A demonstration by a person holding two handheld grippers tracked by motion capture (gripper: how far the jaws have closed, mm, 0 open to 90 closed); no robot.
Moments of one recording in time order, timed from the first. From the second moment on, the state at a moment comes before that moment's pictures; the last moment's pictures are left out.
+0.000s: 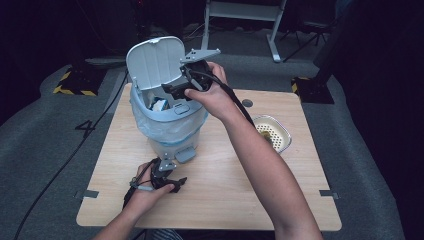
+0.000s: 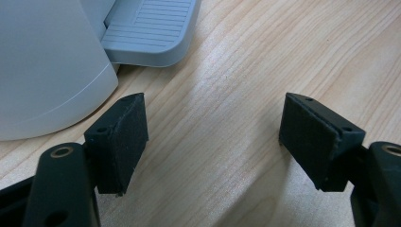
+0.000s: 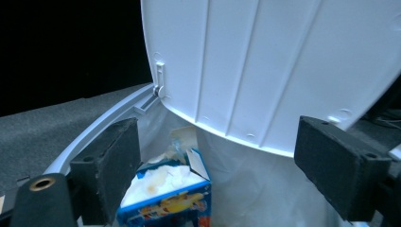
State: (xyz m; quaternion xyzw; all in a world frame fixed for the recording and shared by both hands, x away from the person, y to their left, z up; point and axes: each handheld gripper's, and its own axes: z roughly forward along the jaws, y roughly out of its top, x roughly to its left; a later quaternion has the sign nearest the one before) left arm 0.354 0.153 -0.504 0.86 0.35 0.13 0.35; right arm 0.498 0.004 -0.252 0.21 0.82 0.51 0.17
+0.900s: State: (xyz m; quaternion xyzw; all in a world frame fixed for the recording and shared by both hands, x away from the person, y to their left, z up) left arm 0.354 0.168 -0.504 0.86 0.35 0.13 0.35; right arm 0.450 -0.146 -0.221 0.22 0.82 0.50 0.17
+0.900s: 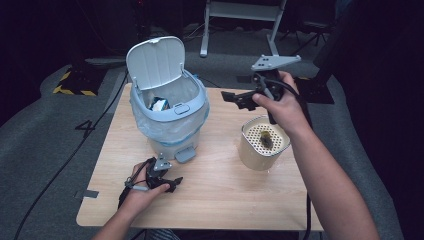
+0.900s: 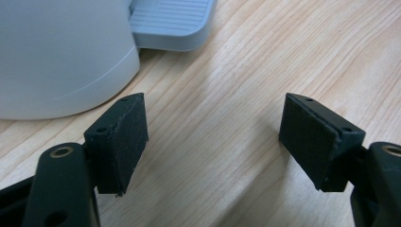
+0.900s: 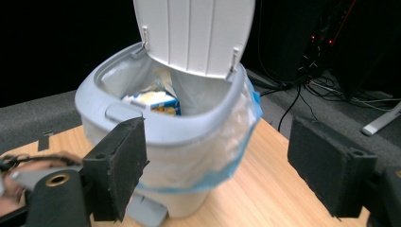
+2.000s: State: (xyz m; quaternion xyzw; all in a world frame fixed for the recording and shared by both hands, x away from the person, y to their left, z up) left arm 0.351 0.180 -0.504 0.85 0.36 0.14 0.36; right arm 0.374 -0.304 -0.318 0.31 0.80 0.49 0.17
